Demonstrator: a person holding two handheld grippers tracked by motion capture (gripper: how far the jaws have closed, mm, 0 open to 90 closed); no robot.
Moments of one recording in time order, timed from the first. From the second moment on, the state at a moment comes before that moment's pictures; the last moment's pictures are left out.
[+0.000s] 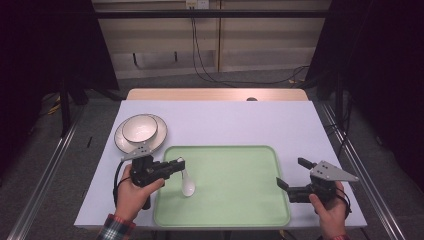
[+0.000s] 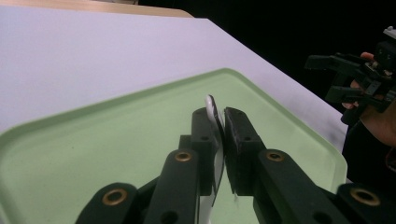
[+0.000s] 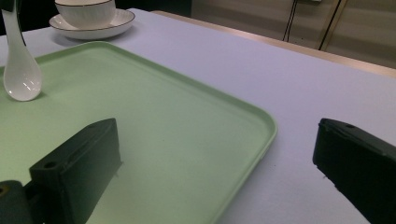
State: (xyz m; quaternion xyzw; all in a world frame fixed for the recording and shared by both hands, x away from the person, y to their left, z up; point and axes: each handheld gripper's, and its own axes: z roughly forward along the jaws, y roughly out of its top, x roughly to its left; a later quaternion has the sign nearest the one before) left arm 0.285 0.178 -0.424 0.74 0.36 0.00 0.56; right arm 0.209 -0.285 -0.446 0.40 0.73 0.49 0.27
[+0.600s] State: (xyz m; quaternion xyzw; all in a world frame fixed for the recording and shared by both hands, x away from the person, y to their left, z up) left arm 0.294 0.182 -0.438 0.74 0.38 0.01 0.56; right arm 0.208 -0.285 -0.447 0.39 0.73 0.49 0.27
